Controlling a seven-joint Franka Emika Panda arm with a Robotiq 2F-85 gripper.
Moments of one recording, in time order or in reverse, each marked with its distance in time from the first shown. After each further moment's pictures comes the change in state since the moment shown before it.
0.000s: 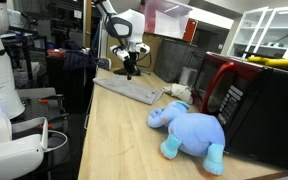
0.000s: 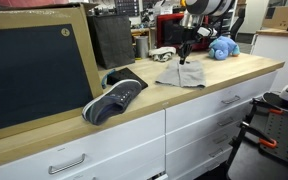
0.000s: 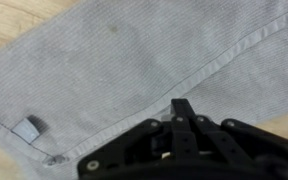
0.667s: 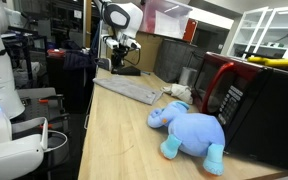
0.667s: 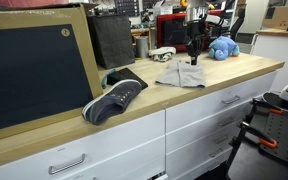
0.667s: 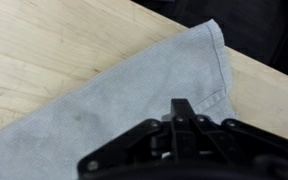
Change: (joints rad) arm 0.037 -0.121 -0.002 -0.024 -0.021 -0.368 0.102
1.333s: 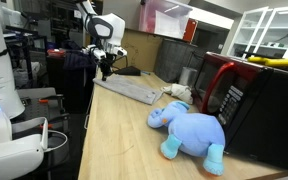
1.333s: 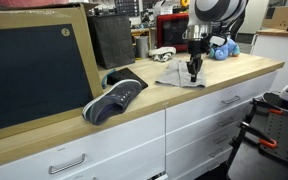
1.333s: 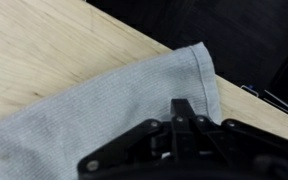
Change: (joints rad) arm 0.100 -0.005 0.037 -0.212 0.006 0.303 -0.007
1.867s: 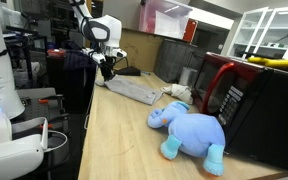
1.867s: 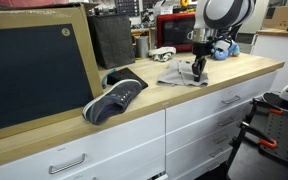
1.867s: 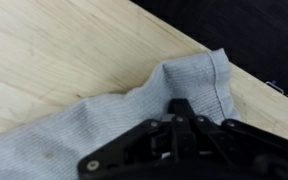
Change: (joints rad) arm -0.016 -0.012 -0.034 -0.074 -0.098 0.138 0.001
